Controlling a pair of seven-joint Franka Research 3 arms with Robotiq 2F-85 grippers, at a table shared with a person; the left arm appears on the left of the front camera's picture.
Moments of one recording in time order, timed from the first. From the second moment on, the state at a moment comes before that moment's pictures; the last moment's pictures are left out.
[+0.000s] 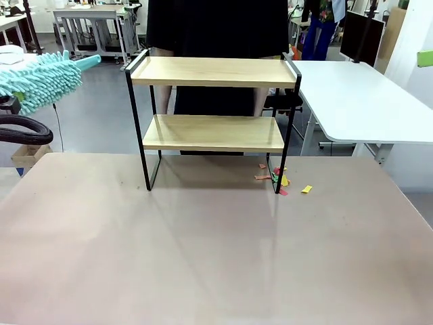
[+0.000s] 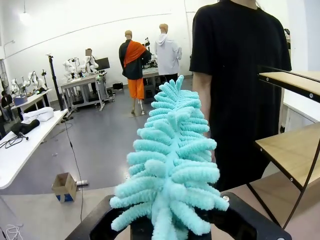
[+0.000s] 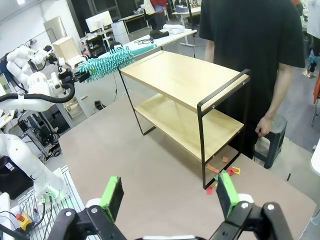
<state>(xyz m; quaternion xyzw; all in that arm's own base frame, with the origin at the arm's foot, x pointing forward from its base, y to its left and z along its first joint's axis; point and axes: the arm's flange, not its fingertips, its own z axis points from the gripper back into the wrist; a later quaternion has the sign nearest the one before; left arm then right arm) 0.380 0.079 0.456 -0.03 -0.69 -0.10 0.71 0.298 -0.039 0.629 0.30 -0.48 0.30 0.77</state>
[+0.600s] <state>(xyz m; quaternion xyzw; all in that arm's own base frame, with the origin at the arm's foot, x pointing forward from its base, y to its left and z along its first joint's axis) 0.381 0.078 0.456 -0.03 -0.69 -0.10 0.71 0.298 -0.039 0.629 0.30 -0.48 0.30 0.77</state>
